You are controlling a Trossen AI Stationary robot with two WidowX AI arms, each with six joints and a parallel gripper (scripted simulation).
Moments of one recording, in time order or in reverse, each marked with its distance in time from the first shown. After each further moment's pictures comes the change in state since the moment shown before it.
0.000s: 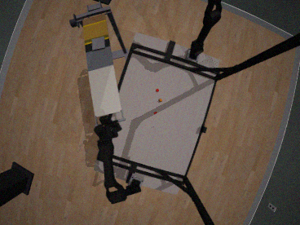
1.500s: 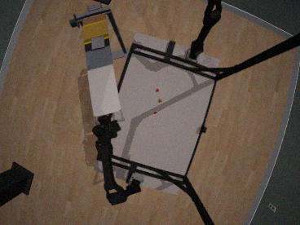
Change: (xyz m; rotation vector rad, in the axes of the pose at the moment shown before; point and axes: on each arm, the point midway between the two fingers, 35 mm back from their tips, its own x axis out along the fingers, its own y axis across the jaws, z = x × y) left arm -0.015 0.015 0.000 0.001 0.000 0.006; right arm 0.000 0.000 0.000 0.000 0.000 0.000
